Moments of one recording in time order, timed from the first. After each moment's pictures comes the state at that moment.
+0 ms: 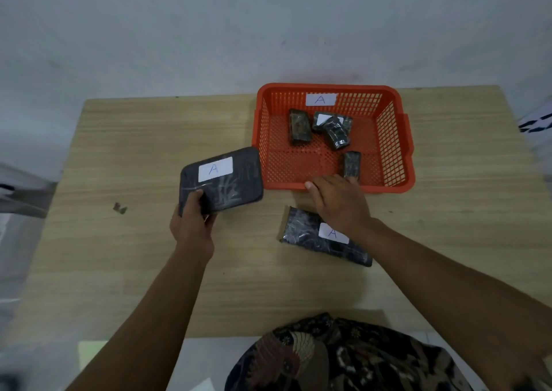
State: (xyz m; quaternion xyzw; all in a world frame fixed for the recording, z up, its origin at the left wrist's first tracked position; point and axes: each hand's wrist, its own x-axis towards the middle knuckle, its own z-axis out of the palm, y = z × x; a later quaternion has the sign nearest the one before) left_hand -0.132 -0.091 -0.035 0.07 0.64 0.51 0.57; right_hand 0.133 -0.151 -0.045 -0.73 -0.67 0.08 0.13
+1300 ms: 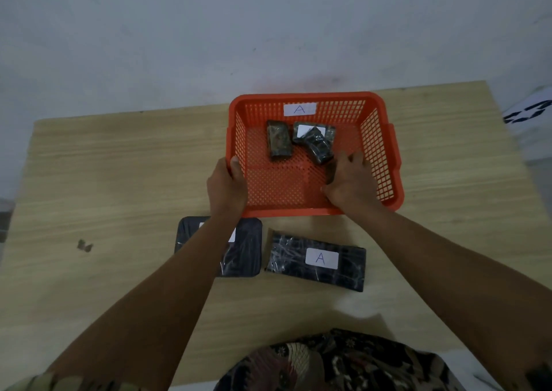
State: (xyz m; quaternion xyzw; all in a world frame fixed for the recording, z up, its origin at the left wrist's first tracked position) left_hand -0.016 -0.007 -0.049 0.63 0.65 0.26 0.33; right_hand 0.193 -0.087 -0.033 -0.88 -0.43 0.18 0.04
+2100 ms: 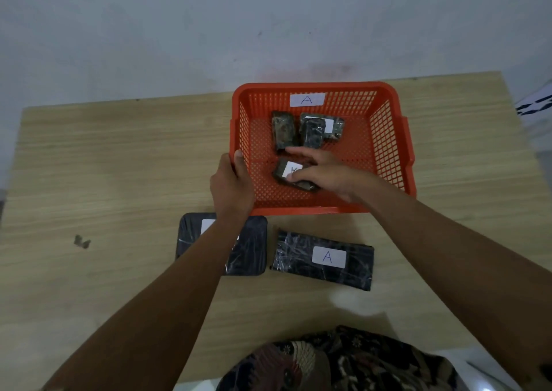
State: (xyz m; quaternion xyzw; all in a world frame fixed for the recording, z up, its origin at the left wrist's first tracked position) left_hand -0.017 -0.010 -0.057 0.62 0.65 0.29 0.33; right_hand 0.174 -0.048 -0.028 -0.68 -0.35 0.60 0.24
